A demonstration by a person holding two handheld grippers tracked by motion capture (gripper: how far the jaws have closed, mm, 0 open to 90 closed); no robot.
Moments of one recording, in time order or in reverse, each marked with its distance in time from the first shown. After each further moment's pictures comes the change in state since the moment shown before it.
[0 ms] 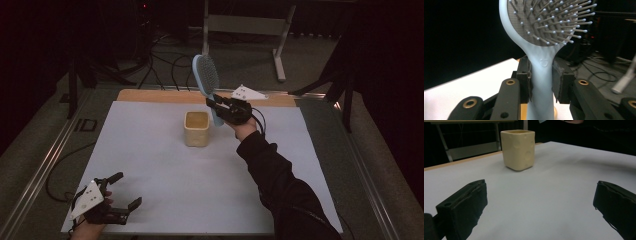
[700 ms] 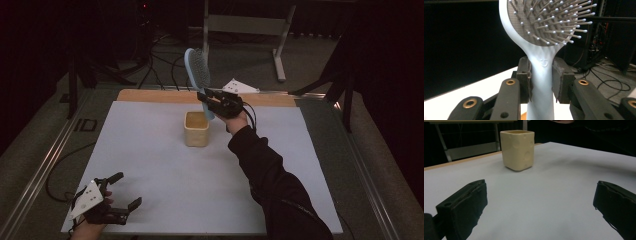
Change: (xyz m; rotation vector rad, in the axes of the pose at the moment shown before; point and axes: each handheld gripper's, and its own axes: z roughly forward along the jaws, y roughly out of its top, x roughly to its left) left arm 0.001 0.000 0.000 -0.007 -0.005 -0.005; right arm -0.003 0.005 0.031 -0.045 0.050 0.011
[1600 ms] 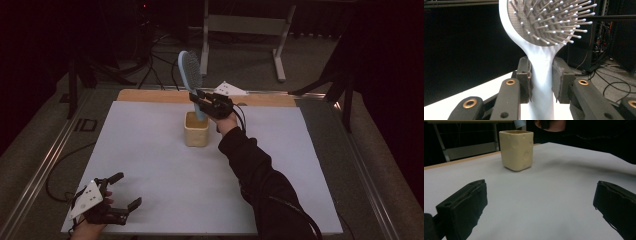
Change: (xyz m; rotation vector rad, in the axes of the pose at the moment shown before) left arm 0.001 -0.001 0.000 -0.003 -0.010 -0.005; right arm 0.000 -0.021 0.030 -0.035 0.013 0.032
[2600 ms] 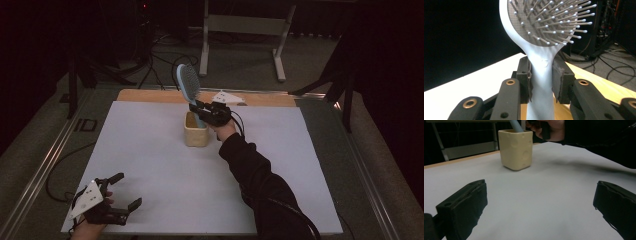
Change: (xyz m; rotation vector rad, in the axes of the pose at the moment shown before) left arm 0.000 -0.001 0.001 0.002 -0.005 0.000; right arm -0.001 -0.031 0.003 0.098 0.003 0.036
